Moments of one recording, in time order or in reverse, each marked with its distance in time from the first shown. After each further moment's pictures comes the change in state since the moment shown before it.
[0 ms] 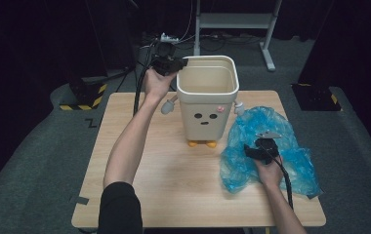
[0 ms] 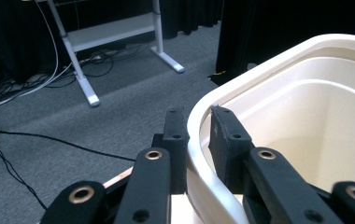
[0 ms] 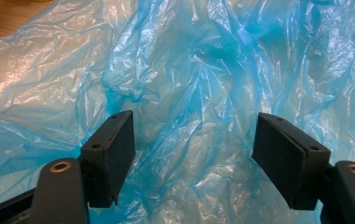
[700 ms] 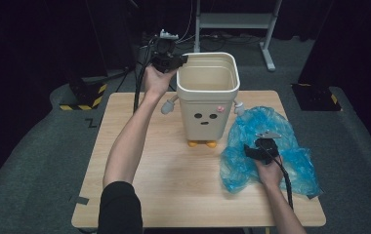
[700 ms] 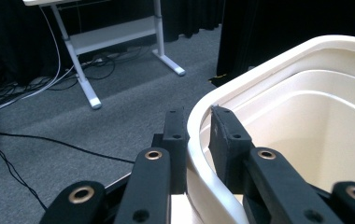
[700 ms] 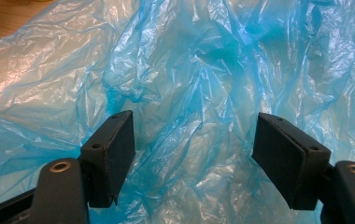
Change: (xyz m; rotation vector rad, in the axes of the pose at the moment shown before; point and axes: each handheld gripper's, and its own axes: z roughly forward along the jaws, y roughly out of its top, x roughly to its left) left arm 0.000 0.008 -0.006 -0.008 0.005 -0.003; right arm 0.000 0.000 0.000 -0.001 0.000 -0.002
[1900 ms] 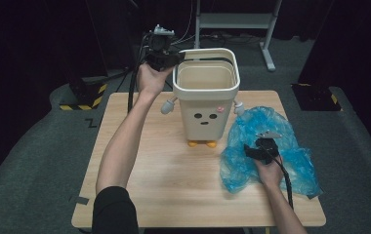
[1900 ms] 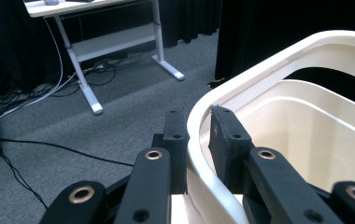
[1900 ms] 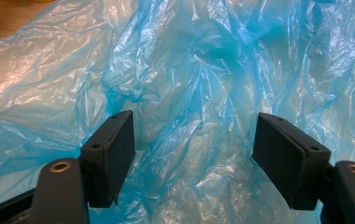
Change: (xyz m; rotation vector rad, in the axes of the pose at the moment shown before) left arm -0.005 0.008 -0.033 -0.021 -0.005 0.012; right arm -0.001 0.000 0.000 0.007 0.008 0.008
